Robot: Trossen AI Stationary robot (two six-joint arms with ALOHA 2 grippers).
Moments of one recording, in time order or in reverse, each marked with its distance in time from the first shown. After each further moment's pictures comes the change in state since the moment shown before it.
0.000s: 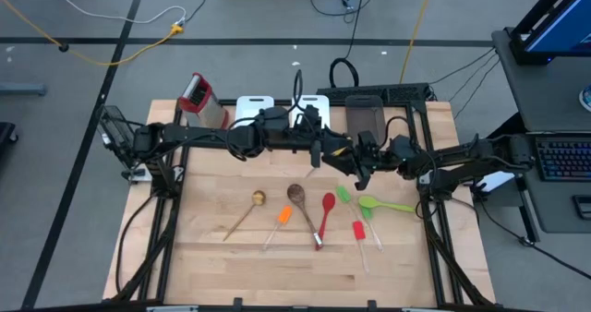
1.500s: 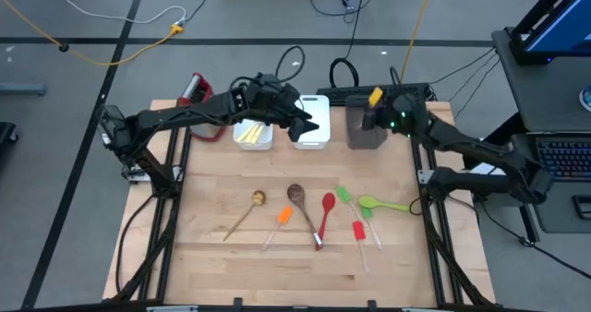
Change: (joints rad) left arm 0.262 -0.155 0.002 -0.709 0.051 0.241; right arm -0.558 -0.273 0.132 -1.154 0.268 0.028
